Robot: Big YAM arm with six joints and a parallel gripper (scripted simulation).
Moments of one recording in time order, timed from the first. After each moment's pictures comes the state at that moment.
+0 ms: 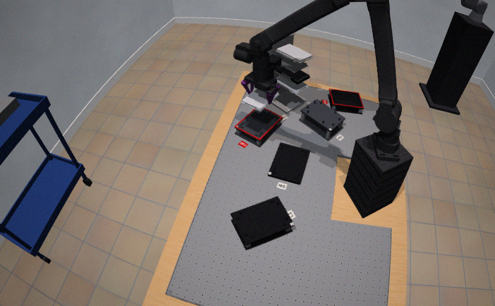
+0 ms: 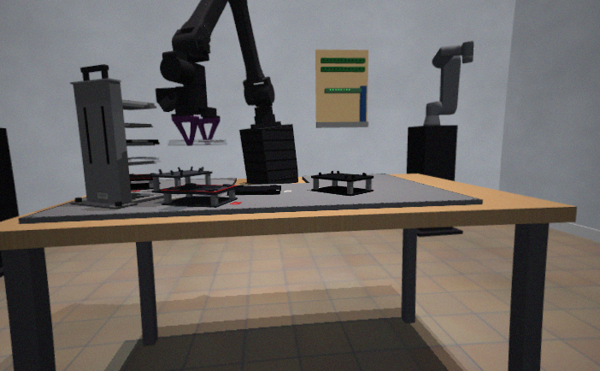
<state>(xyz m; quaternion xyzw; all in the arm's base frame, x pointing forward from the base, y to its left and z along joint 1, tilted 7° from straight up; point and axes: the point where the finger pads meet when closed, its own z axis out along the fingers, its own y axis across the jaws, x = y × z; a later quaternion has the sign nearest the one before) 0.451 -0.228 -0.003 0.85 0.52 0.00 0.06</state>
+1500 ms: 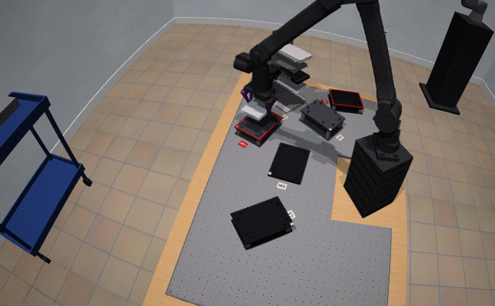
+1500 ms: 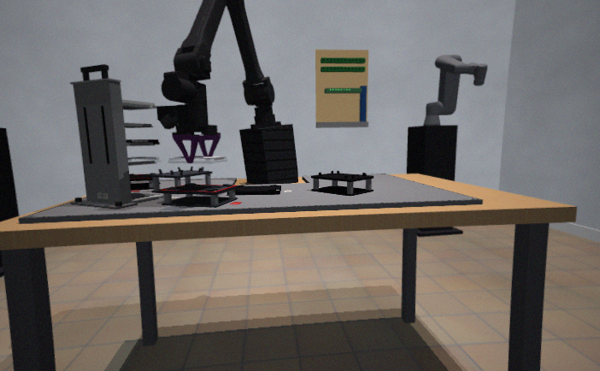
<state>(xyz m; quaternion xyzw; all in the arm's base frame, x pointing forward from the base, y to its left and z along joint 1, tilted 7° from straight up) 0.457 -0.235 -0.049 0.85 0.52 0.00 0.06</state>
